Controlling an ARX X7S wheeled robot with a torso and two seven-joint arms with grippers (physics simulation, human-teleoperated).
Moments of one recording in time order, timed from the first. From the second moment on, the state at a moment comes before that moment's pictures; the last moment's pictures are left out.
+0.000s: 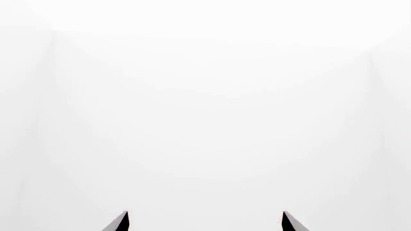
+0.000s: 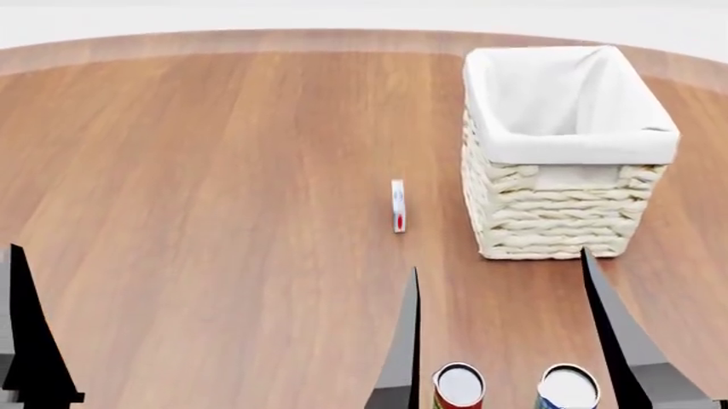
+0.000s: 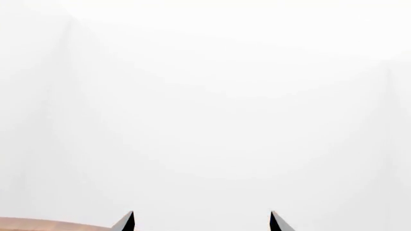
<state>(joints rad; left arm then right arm) 0.04 -0.23 0.04 0.78 -0.22 -0.14 -0.19 -0.01 0.26 -0.17 -0.96 0.00 0.39 0.18</state>
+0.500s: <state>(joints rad) 0.05 -0.24 0.06 0.77 -0.22 -0.12 -0.20 -0.01 0.28 -0.18 -0.96 0.01 0.38 0.19</state>
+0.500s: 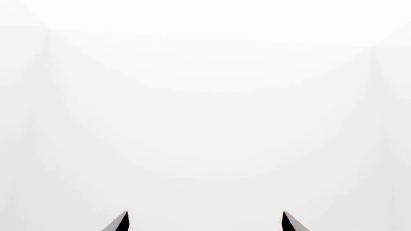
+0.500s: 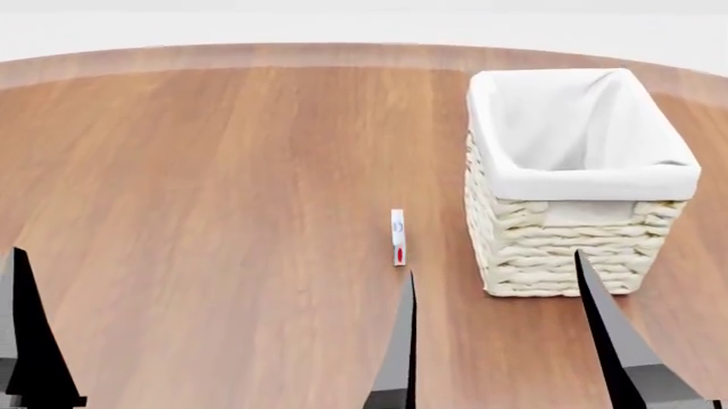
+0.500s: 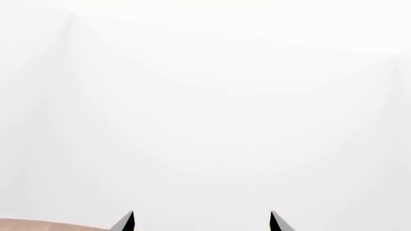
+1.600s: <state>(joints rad) 0.04 -0.27 0.08 0.74 -0.23 -0.10 -0.23 -0.01 0.31 -0.20 -0.92 0.04 0.37 0.22</state>
